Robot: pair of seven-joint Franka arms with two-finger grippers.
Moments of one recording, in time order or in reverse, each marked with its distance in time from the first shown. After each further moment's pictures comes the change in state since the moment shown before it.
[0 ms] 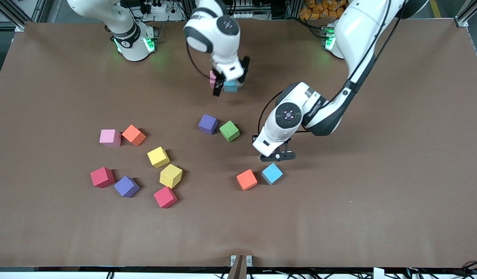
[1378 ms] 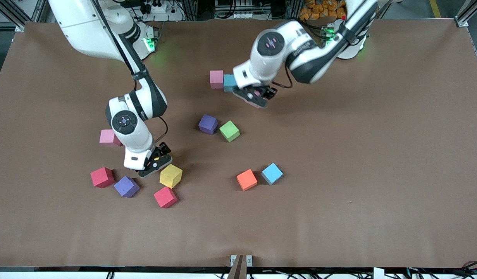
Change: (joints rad) left arm 0.280 -0.260 -0.555 -0.343 0.067 -0.003 0.374; right arm -0.278 0.256 -0.332 0.183 0.086 0.295 -0.007
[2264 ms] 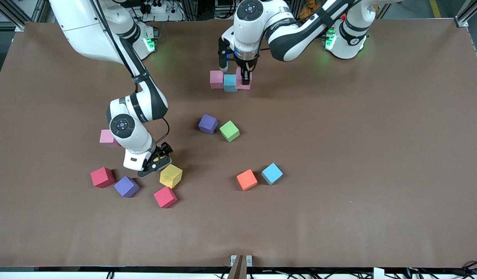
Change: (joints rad) left arm -0.017 -0.008 -0.137 -0.179 0.099 0.204 0.689; right arm -0.005 0.007 -0.003 -0.011 0.086 -0.015 0.002
